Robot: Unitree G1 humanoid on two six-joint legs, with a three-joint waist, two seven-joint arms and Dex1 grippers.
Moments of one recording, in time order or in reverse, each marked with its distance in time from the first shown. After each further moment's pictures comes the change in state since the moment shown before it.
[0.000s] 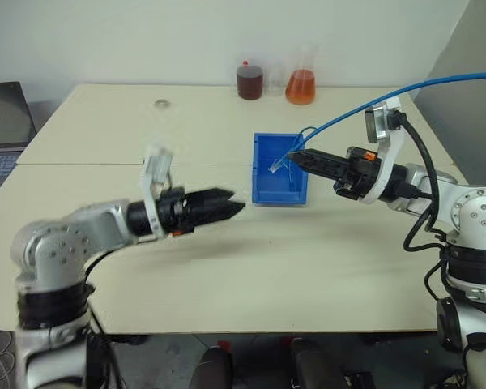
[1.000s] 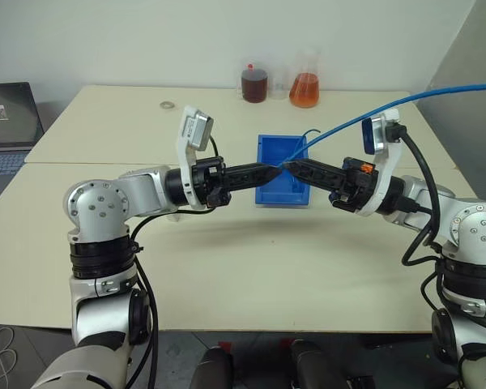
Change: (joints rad) left arm -0.482 -0.253 -0.018 0.292 -0.196 0.269 -0.035; right arm 0.075 0.049 -0.022 -0.108 0.119 -0.006 -0.124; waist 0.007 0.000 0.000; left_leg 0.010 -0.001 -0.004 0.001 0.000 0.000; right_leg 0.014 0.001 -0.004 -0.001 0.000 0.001
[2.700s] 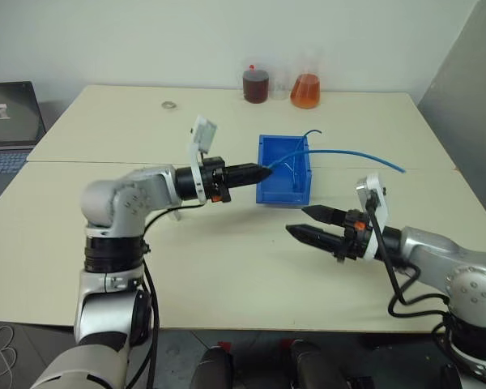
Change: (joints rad) left arm -0.085 0.009 -0.040 0.060 0.284 -0.071 -0.173; right arm 0.251 0.042 -0.058 -0.211 -0.455 0.037 0.098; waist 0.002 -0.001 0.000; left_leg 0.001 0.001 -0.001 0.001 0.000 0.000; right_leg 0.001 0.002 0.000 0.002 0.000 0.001
